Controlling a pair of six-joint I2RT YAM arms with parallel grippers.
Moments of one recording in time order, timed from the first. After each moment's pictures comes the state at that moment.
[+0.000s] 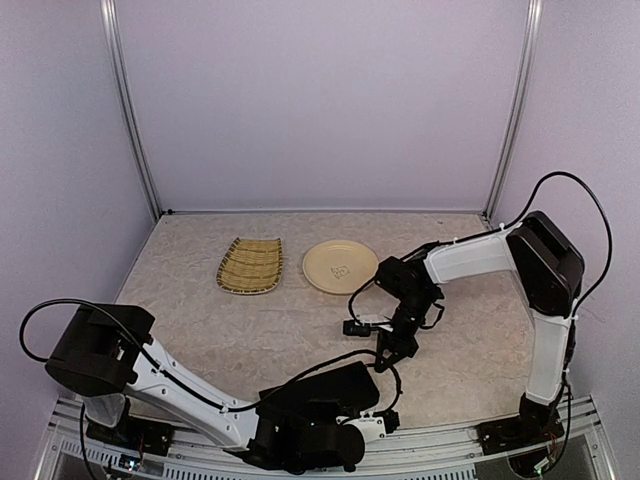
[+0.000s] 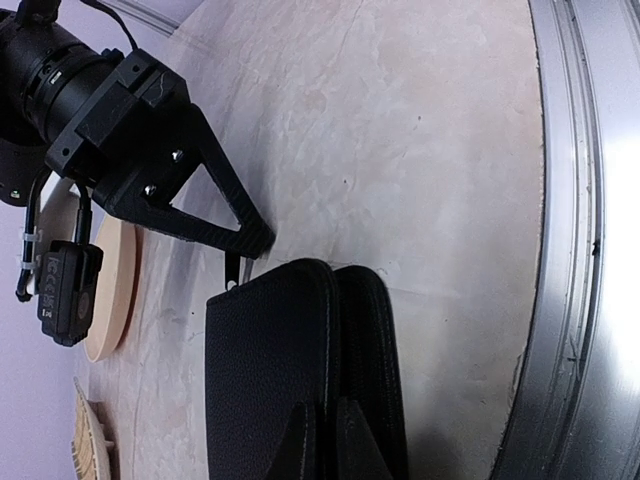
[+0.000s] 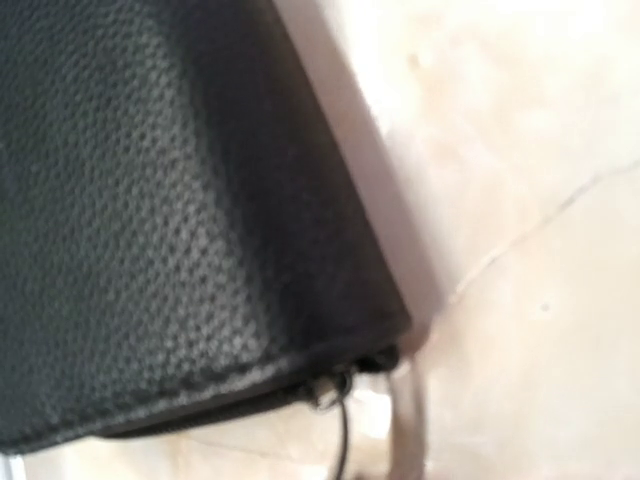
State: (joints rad) left arm -1.66 1.98 1.01 0.16 -0.78 0.27; right arm 0.70 1.98 1.21 -0.86 -0.63 -0.74
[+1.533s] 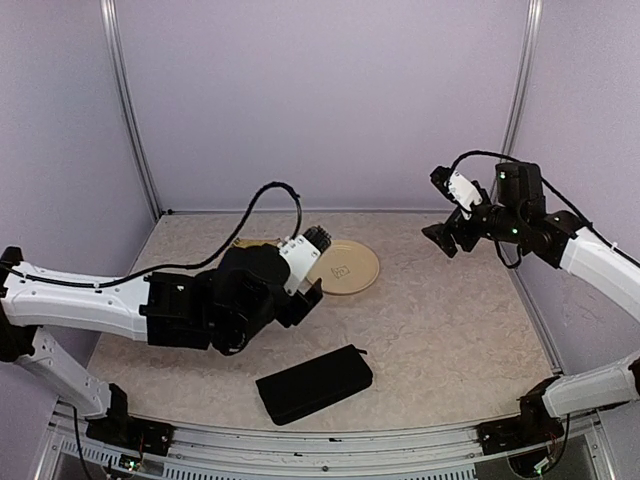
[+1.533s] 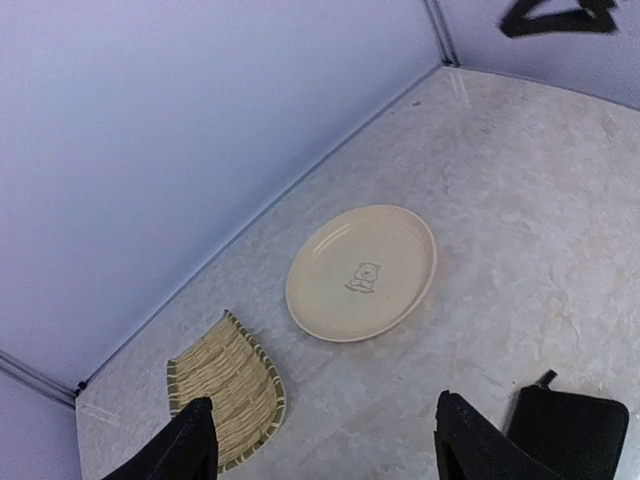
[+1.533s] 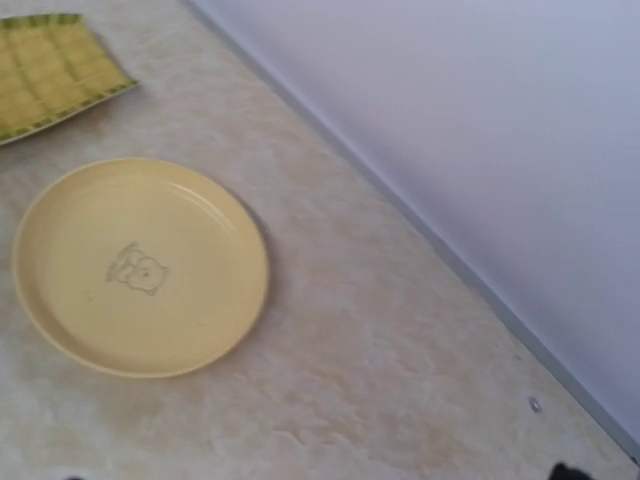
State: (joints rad) left arm -1.34 1.47 1.09 -0.12 -0.81 0.15; right arm 0.43 1.19 1.09 -0.33 -0.12 -0.50
